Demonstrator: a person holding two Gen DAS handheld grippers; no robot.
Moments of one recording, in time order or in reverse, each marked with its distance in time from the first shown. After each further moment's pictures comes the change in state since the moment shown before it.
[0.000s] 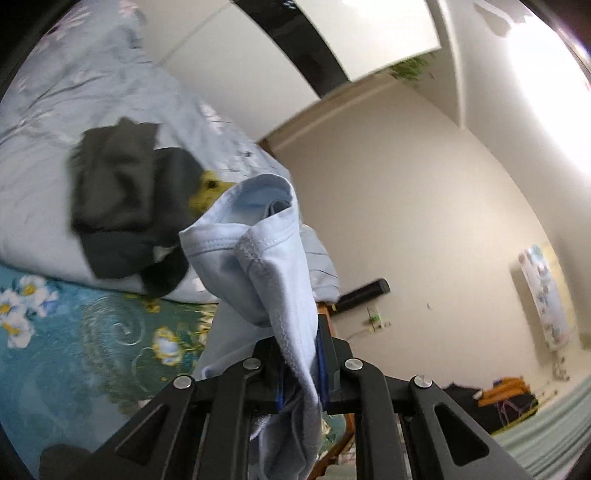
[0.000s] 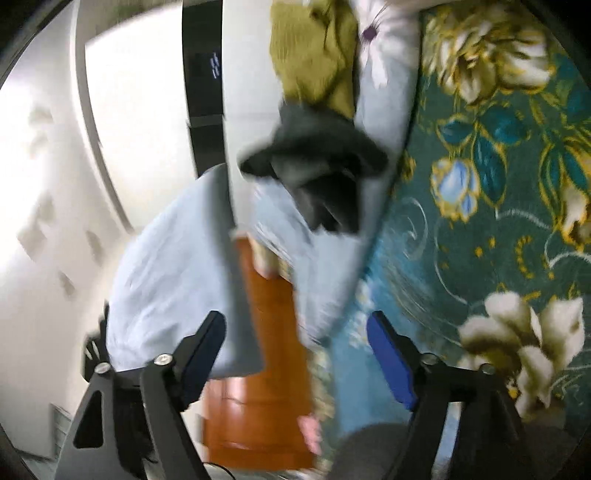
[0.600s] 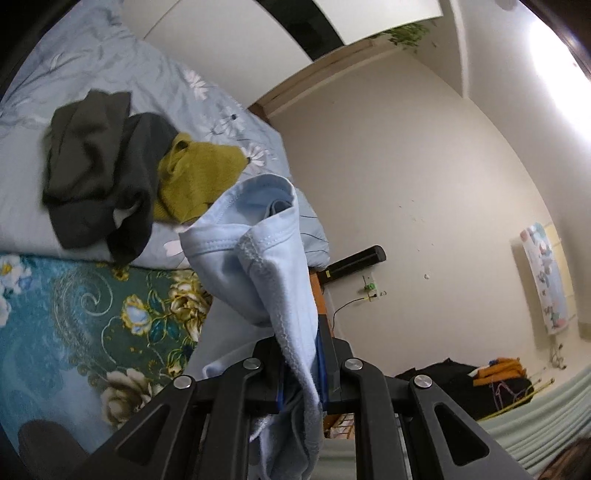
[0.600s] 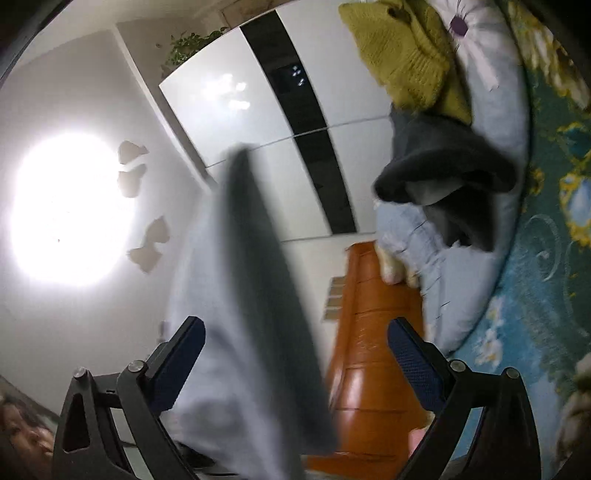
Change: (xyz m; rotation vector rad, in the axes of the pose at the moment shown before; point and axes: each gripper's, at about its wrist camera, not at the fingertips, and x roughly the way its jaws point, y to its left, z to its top) left arm 0.046 -0.041 -0.022 -0.033 0.132 0.015; right arm 0.031 0.035 0.036 0.017 0.055 0.455
